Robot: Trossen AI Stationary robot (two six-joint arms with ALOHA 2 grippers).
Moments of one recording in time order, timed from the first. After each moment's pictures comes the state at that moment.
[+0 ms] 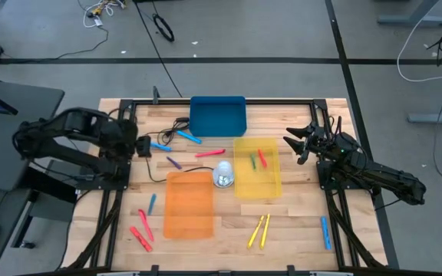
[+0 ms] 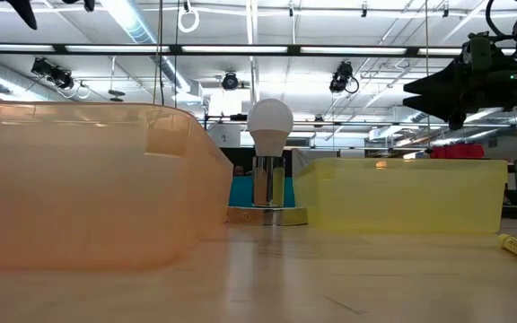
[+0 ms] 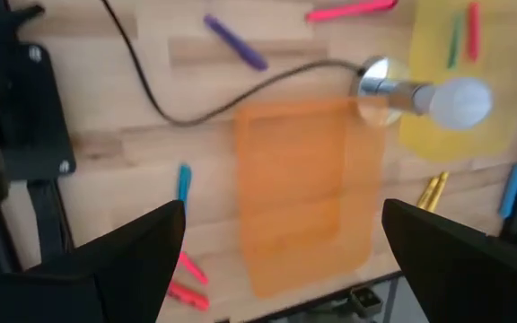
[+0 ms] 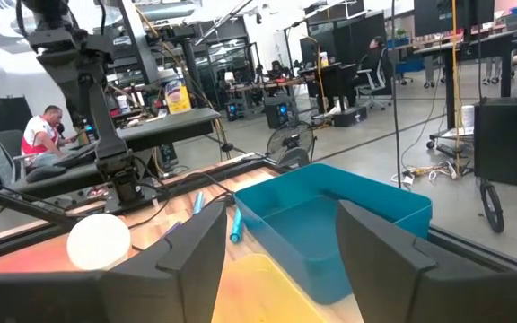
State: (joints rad) left arm -0.04 1.01 1.37 -1.51 -0.02 -1.60; right arm -0.44 0.07 0.02 0.11 -0.04 0.20
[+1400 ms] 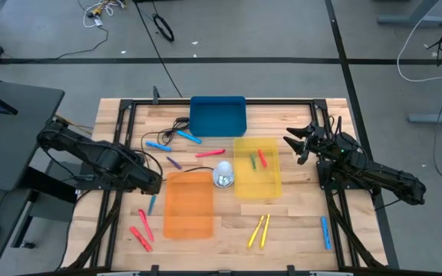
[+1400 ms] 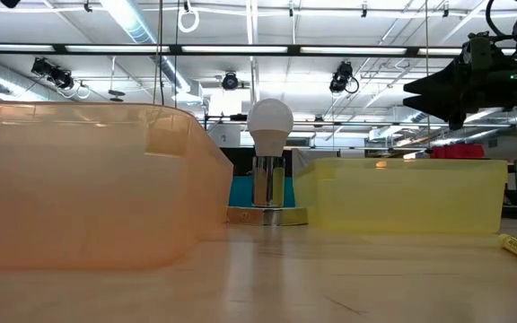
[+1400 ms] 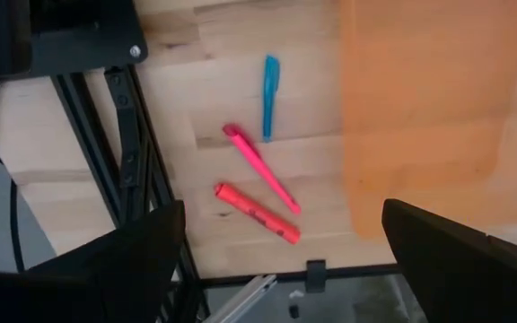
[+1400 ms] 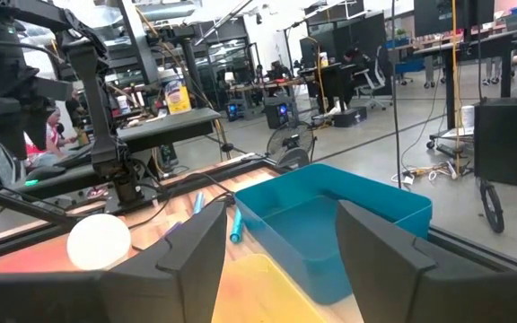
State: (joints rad) left arm -0.44 1.29 1.37 -1.57 0.10 -1.88; right arm -0.44 0.07 0.02 0.11 -0.04 0.20
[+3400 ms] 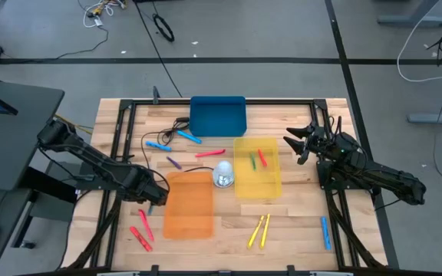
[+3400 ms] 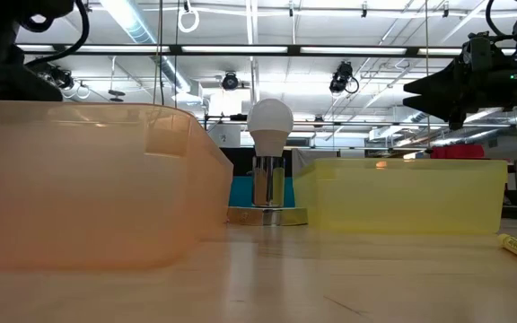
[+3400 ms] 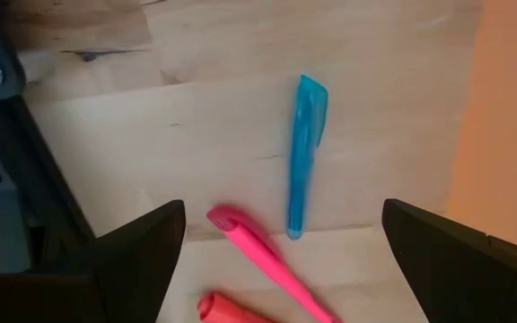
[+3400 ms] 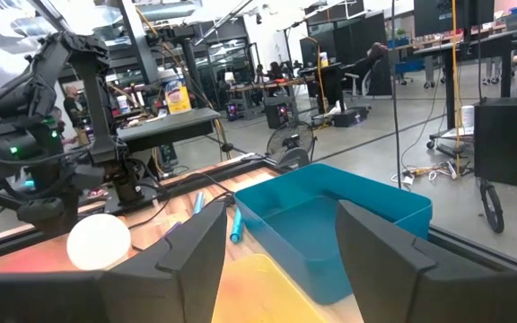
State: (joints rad) left arm -0.48 1.29 0.70 -0.90 0.13 -1.90; right arm -0.44 0.07 0.02 0.11 -0.04 0.20
